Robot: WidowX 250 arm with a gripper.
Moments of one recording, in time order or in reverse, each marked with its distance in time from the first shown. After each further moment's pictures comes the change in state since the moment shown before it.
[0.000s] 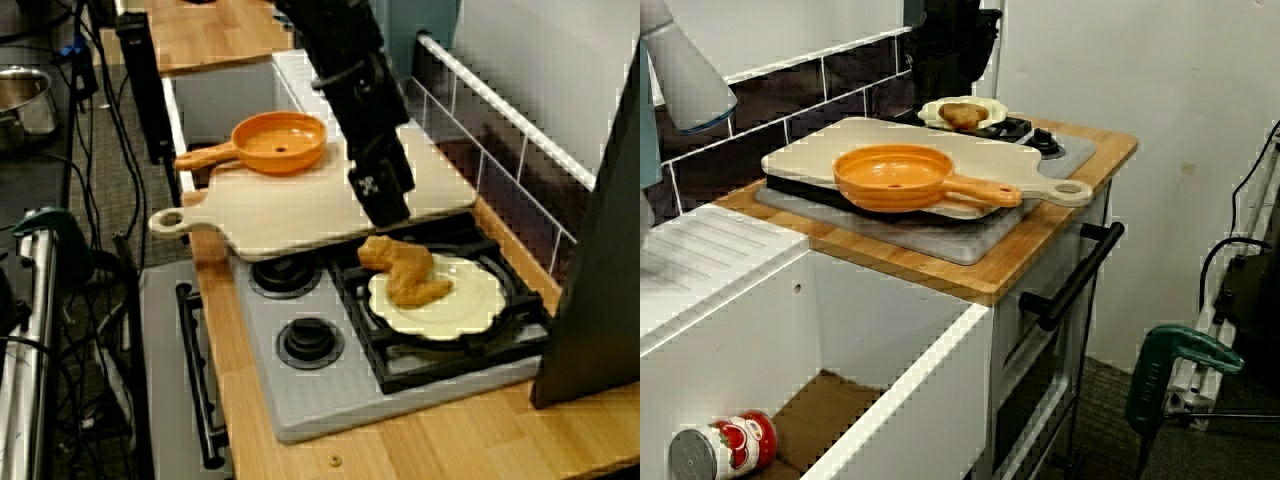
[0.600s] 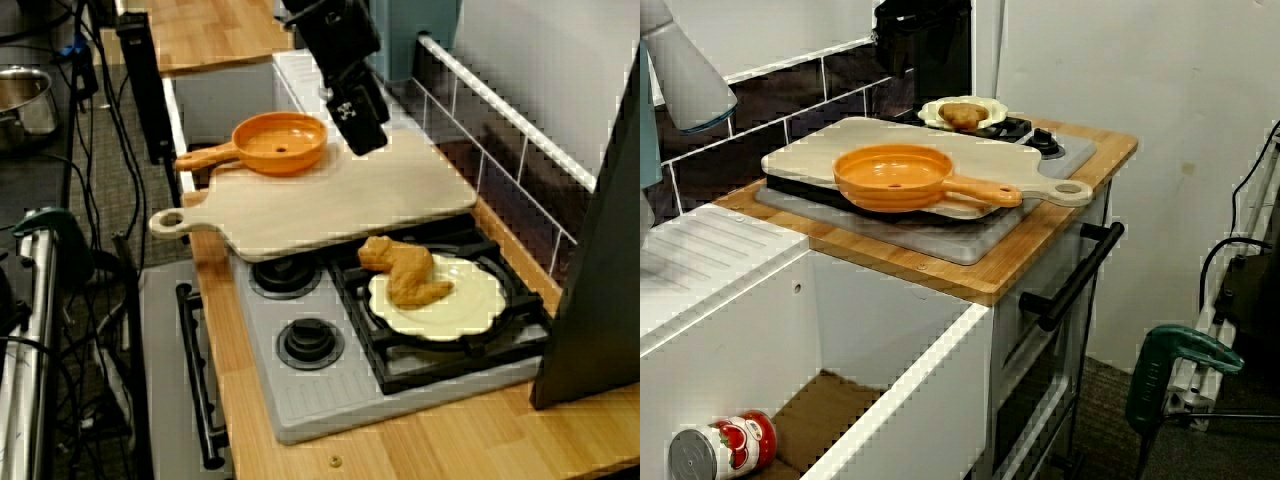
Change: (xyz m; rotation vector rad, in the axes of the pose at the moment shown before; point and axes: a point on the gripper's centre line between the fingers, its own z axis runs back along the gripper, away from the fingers) arm -0.009 0.050 0.039 0.065 -0.036 0.050
